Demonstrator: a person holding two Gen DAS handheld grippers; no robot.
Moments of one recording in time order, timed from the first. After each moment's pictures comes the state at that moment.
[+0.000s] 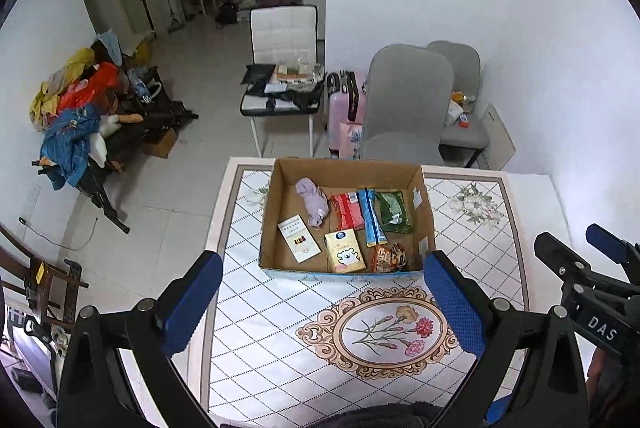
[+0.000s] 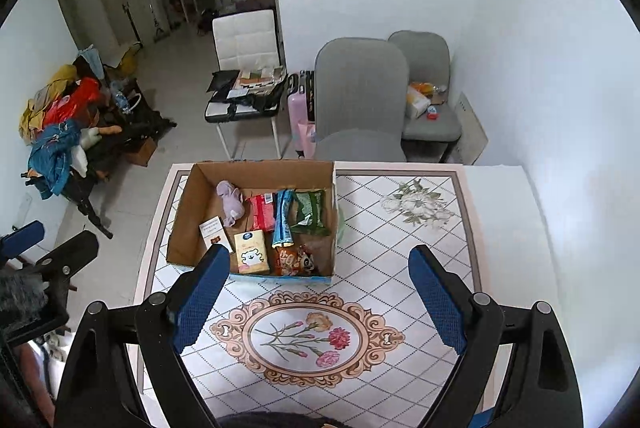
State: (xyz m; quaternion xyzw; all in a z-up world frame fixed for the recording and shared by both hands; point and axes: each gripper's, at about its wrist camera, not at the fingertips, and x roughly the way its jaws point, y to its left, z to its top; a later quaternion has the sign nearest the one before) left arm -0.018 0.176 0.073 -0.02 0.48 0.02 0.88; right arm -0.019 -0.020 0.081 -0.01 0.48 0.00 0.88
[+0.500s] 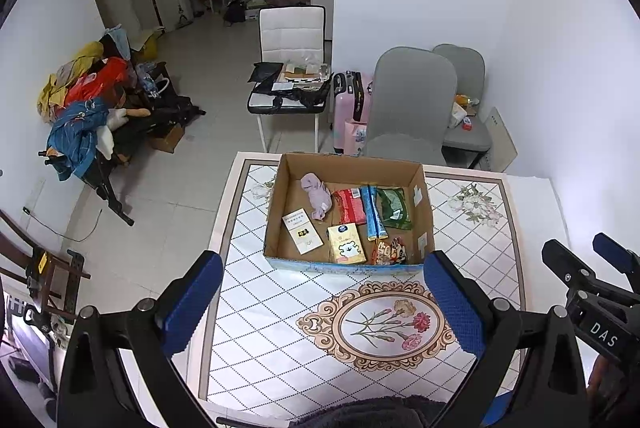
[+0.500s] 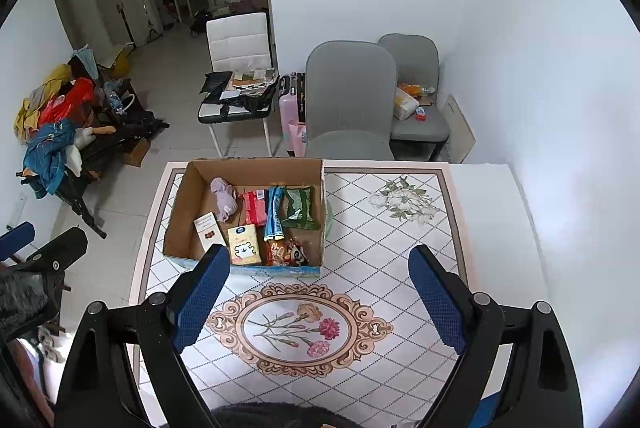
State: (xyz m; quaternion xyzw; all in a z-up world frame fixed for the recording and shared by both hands) left arm -0.035 0.174 0.077 -0.03 0.49 0.03 0.87; right arm -0.039 -0.031 0.094 -0.01 0.48 -0.01 0.88
